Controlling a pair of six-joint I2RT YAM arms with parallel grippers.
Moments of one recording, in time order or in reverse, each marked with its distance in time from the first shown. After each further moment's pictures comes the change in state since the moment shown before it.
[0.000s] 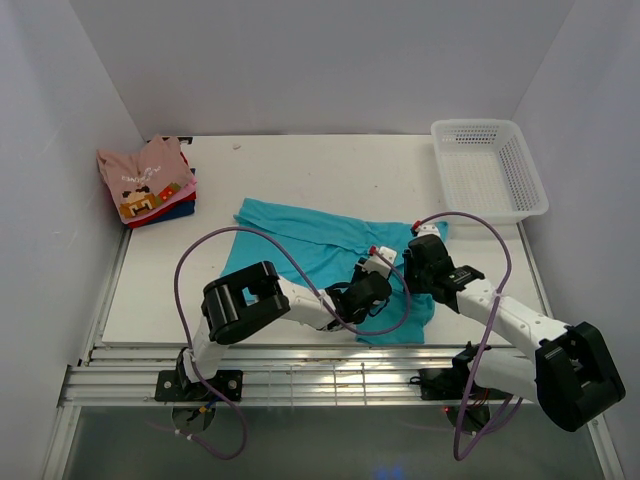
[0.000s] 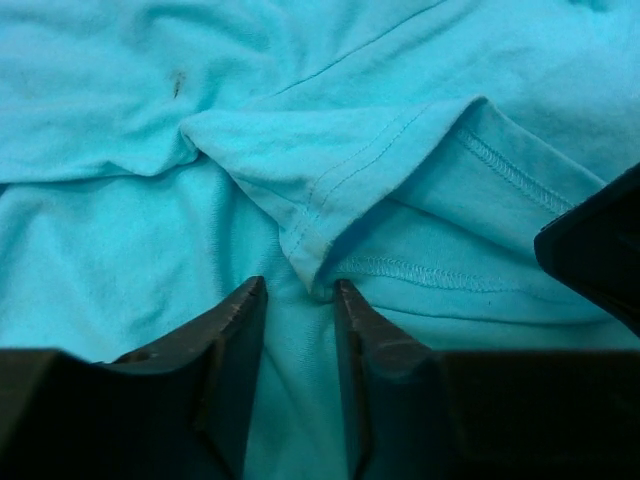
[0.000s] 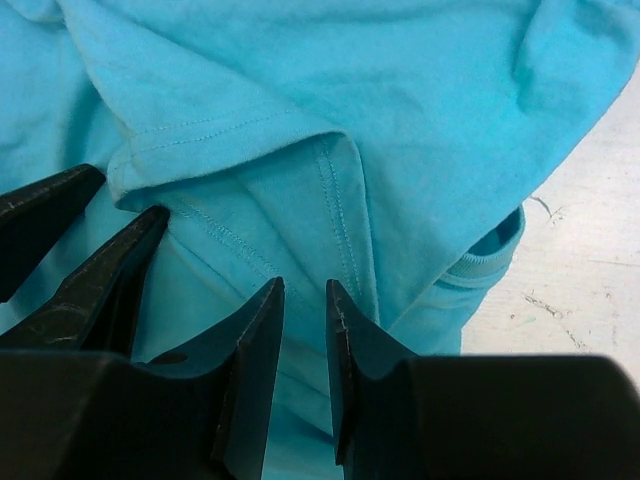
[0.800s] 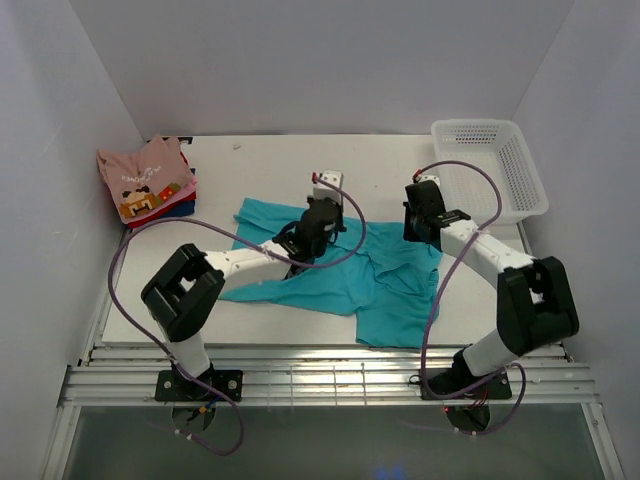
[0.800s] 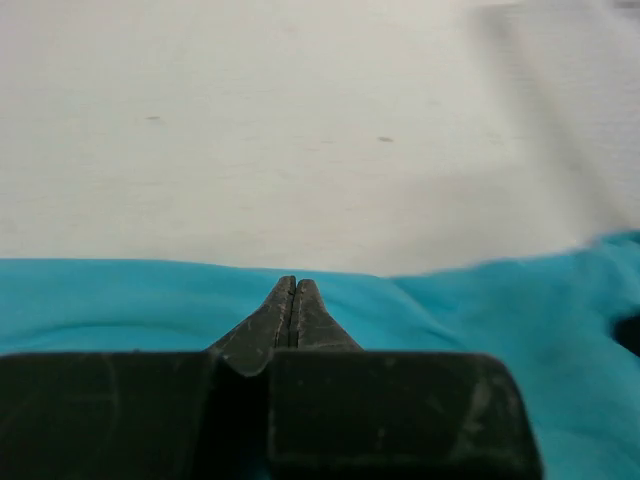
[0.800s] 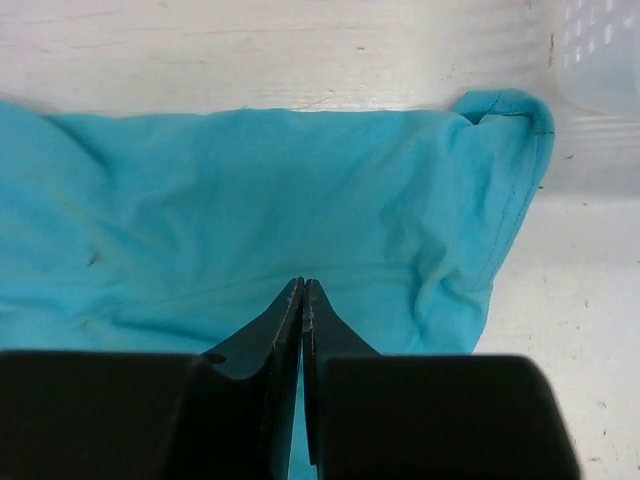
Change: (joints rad) left arm 0.298 -0.314 0.007 0.003 0.179 0.042; right arm -0.135 0.343 0.413 -0.025 0.082 -0.066
